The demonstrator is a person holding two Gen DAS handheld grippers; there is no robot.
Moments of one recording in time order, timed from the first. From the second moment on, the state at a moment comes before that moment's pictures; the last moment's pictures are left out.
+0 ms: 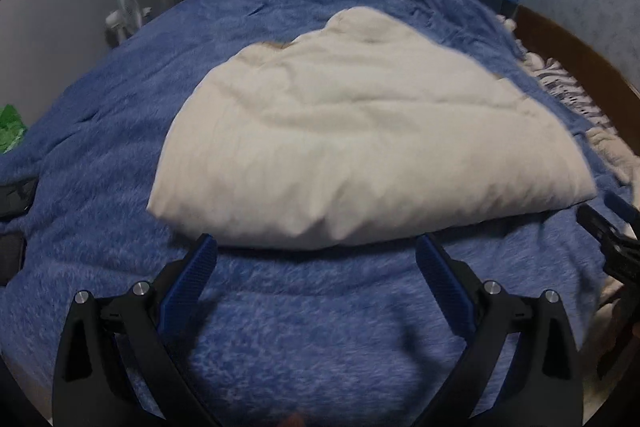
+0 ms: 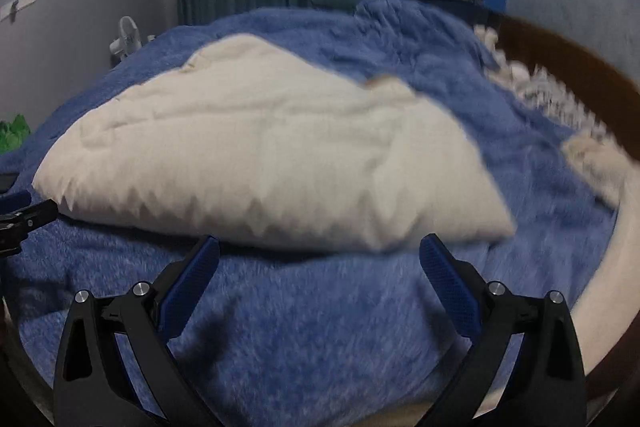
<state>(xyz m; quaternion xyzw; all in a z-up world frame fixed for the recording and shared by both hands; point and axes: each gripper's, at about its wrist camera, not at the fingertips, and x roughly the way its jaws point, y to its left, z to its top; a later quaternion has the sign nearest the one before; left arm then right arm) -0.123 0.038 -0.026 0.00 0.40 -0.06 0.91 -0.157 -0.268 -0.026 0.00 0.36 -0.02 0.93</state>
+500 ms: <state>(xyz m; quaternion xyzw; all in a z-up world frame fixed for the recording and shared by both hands) -0.151 0.024 -0.039 0.03 0.37 -0.07 0.93 -0.169 -0.275 -0.039 0.01 0.34 -0.04 0.94</state>
